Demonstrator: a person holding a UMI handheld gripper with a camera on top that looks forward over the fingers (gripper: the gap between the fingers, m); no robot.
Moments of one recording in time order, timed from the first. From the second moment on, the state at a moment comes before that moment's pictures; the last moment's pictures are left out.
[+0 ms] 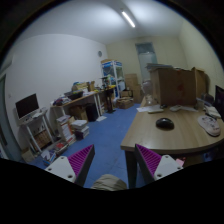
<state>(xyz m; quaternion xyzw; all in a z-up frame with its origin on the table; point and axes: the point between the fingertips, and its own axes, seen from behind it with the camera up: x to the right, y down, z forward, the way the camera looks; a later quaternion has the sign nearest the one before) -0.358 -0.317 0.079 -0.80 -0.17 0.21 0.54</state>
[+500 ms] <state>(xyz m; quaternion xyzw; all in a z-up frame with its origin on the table) -0.204 -0.141 0.059 -0.82 -0.14 0.08 0.54</state>
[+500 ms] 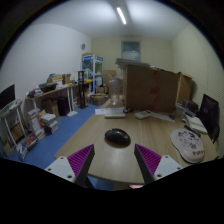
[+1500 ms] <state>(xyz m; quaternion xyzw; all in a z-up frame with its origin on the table) -0.205 0.048 -0.015 -0.89 -0.10 0.07 0.45</state>
